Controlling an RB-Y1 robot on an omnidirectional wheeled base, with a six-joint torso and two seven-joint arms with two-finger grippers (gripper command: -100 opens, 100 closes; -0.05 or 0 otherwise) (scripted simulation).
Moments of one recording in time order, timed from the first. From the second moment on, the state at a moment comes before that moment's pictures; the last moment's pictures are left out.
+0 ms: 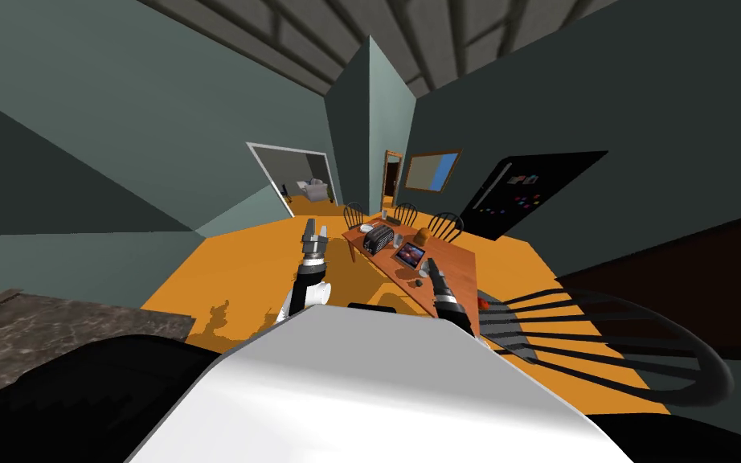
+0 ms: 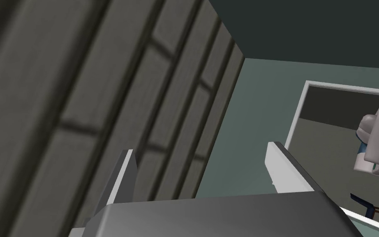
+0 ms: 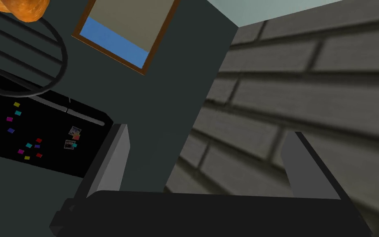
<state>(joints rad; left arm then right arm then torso) 0.46 -0.03 -0.06 -2.28 -0.05 -0.45 -0.05 0.68 -0.15 0.01 -2.07 0.05 -0.32 0.37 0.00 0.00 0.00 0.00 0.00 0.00</state>
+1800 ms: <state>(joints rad) 0.46 -0.03 -0.06 -2.28 -0.05 -0.45 -0.05 0.91 -0.24 -0.05 -1.84 0.08 -0.15 0.87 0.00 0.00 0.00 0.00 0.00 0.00</state>
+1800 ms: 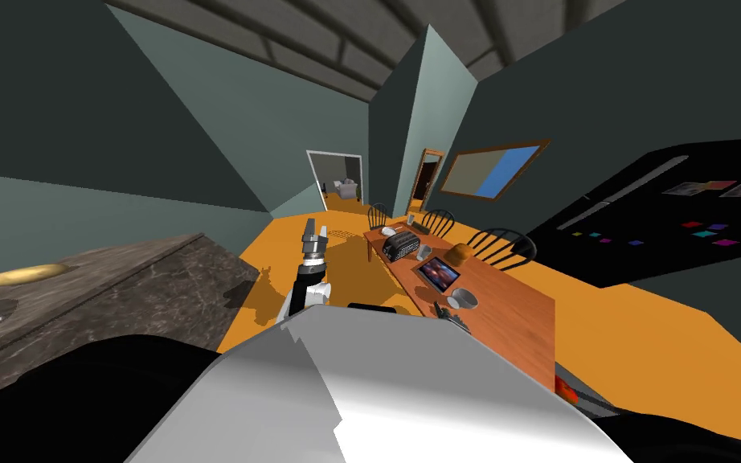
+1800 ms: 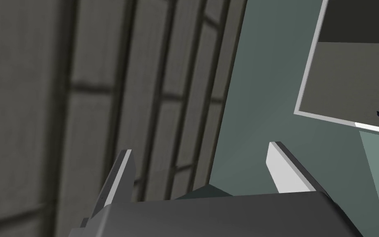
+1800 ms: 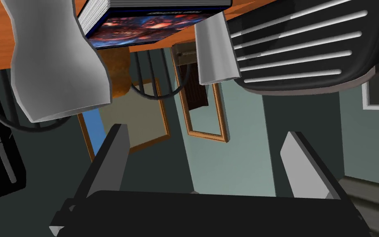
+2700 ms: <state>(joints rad) 0.46 -0.03 -0.06 -2.28 -0.05 -0.45 -0.05 1.01 -0.27 -0.06 -1.74 0.07 -0.05 1.12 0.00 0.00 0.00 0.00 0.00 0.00</state>
